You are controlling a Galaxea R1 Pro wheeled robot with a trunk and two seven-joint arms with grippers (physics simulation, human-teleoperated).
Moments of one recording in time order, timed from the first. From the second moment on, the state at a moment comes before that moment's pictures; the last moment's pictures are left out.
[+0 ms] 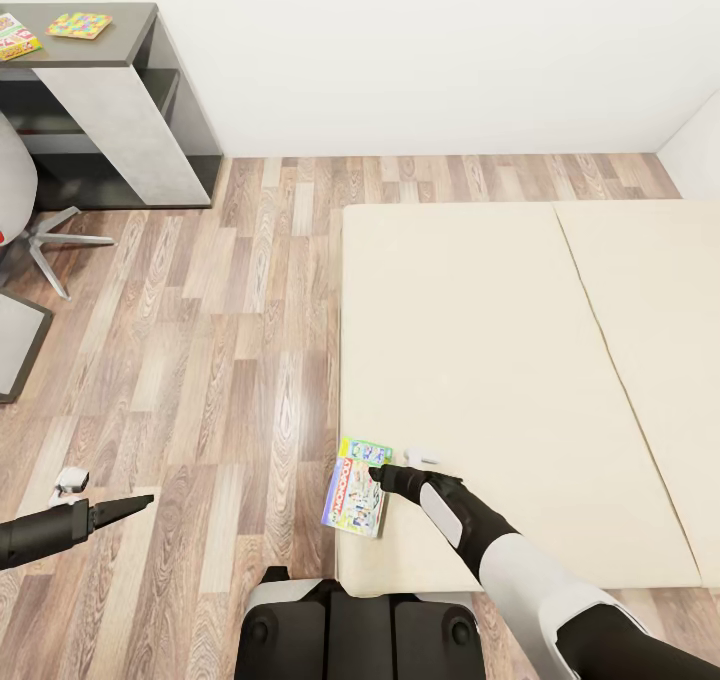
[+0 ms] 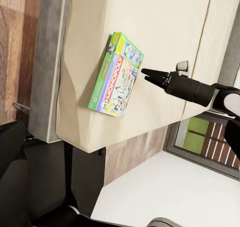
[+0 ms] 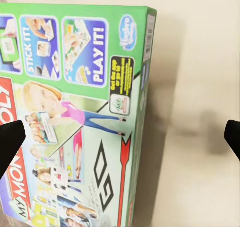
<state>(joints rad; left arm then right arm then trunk) -0.39 0.43 0.53 -1.11 -0.09 0.89 -1.56 -0.82 0.13 0.34 -0.42 -0.55 0.28 0.01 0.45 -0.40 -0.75</state>
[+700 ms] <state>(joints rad) -0.39 0.43 0.53 -1.11 -0.09 0.89 -1.56 -0.82 0.13 0.34 -0.42 -0.55 0.28 0.02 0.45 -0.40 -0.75</state>
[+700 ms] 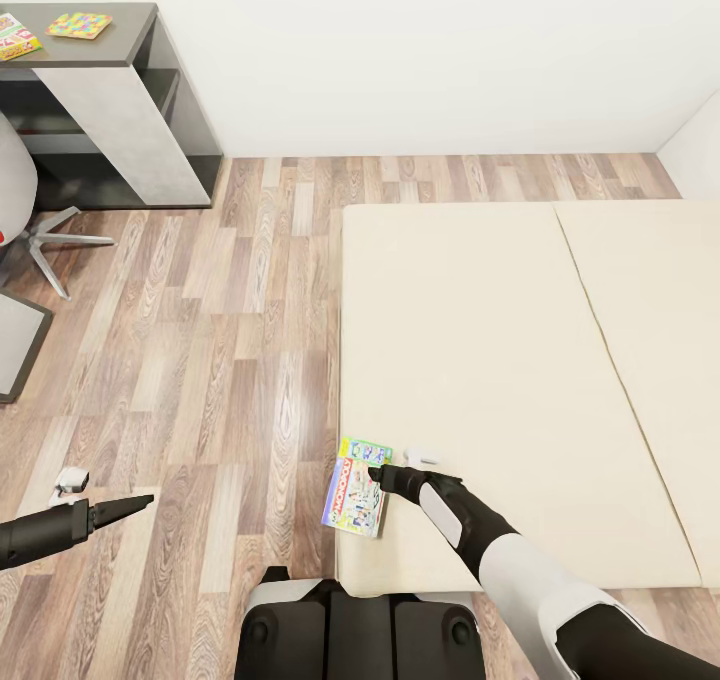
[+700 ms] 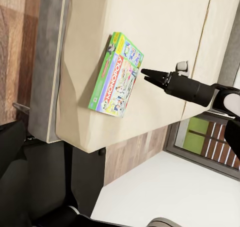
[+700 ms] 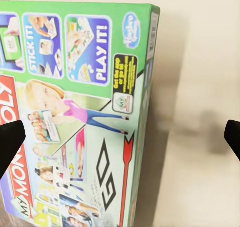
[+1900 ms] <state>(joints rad) -0.39 0.43 0.53 -1.11 -0.09 0.89 -1.56 -0.82 0.13 0.34 -0.42 -0.56 0.30 0.02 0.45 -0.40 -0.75</state>
